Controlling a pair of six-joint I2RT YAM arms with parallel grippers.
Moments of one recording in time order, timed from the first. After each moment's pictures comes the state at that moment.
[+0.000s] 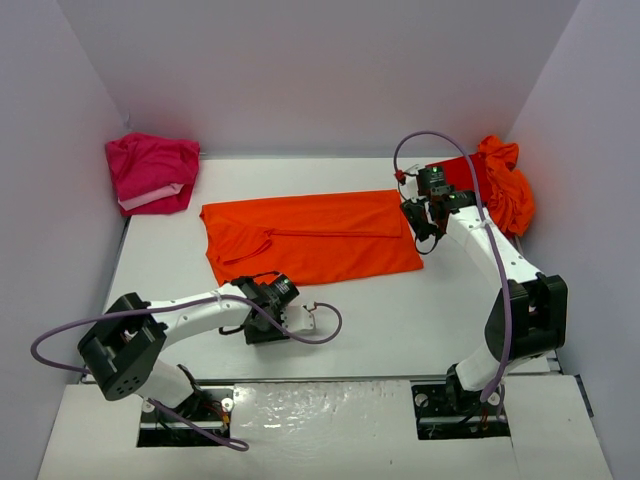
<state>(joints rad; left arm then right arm) -0.85 1.44 0.78 -0.77 -0.03 0.56 0.22 1.56 1.28 -0.69 0.28 -0.34</state>
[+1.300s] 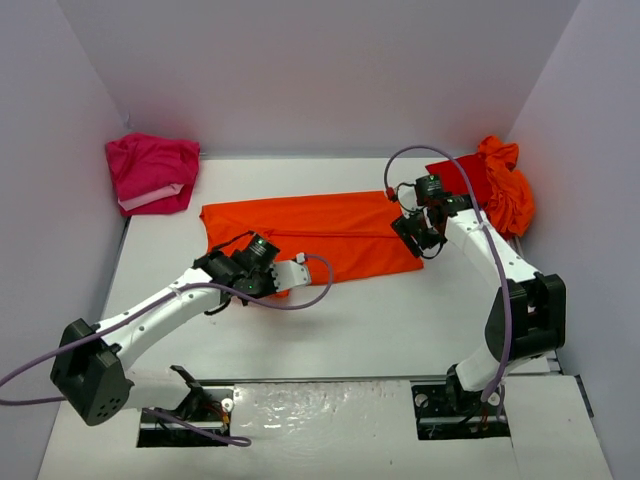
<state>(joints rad) -0.71 1.29 0.98 -0.82 -0.10 0.64 0.23 1.56 1.24 -0.77 0.09 -0.41</state>
